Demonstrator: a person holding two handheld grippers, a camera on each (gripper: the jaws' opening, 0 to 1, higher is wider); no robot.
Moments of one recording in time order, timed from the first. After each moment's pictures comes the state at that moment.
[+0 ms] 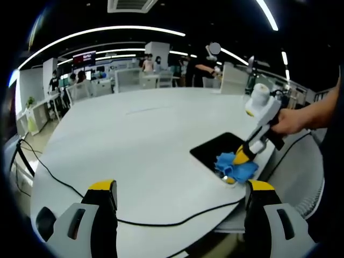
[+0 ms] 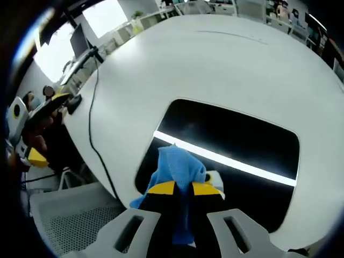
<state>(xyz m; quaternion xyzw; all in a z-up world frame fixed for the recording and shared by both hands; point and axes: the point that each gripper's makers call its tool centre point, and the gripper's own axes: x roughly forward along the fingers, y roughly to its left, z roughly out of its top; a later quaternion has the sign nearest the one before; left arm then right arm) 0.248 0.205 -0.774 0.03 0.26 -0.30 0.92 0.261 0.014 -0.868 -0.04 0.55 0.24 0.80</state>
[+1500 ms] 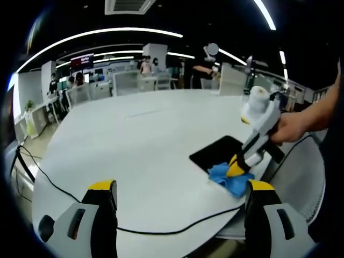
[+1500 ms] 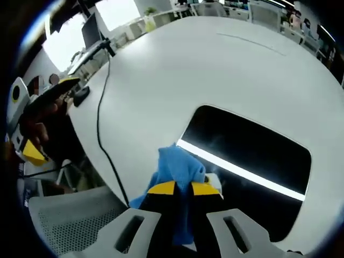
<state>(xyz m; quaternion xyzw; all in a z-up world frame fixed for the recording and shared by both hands) 0.262 0.199 -0.761 0.03 0.25 -0.30 0.92 0.261 0.045 -0.869 -0.07 0.54 0.27 0.79</state>
